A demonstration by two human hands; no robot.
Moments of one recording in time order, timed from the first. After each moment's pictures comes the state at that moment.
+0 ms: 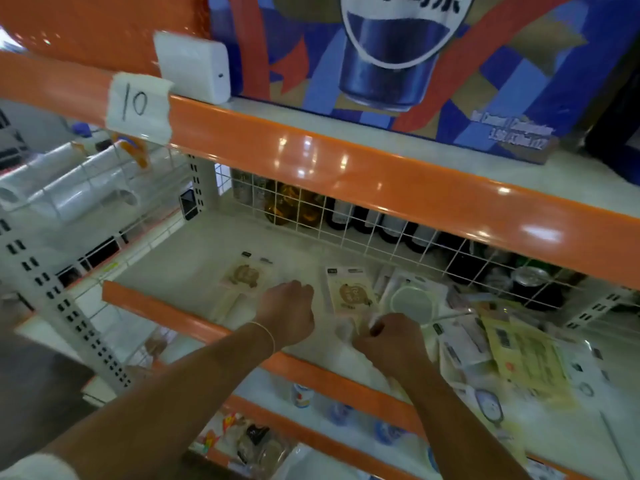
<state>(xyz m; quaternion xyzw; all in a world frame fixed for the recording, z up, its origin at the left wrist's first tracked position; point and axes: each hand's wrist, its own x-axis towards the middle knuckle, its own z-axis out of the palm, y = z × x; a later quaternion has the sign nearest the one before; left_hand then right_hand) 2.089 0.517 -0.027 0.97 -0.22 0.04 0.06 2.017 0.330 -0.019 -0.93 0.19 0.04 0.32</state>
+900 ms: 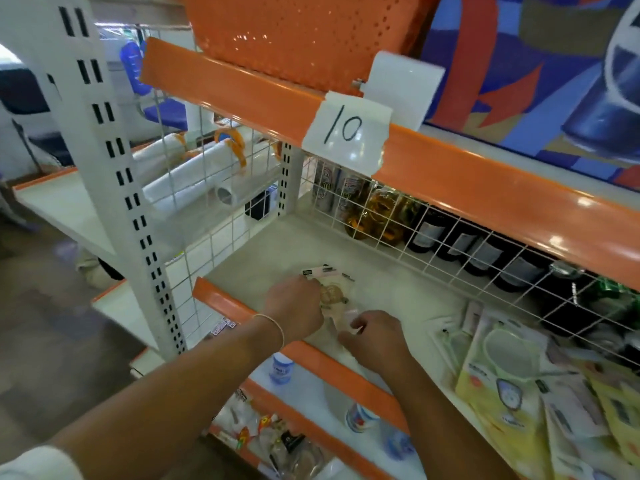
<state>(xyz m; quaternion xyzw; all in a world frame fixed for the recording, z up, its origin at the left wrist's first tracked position) 2.136 0.653 -0.023 0.99 -0.12 0.00 0.08 2.096 0.491 -0.037 -0.96 0.05 0.03 0.28</state>
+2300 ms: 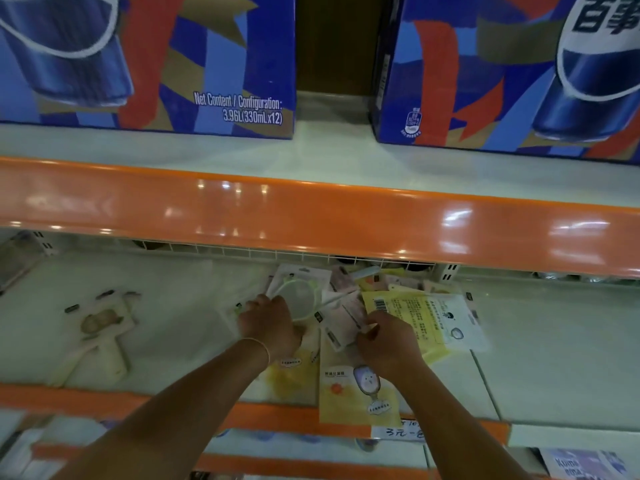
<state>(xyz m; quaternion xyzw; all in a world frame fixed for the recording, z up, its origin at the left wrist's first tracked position) 2.070 0.322 -0.045 0.98 -0.17 -0.09 0.00 1.952 0.151 -0.031 -0.90 0.28 -0.03 0.32</state>
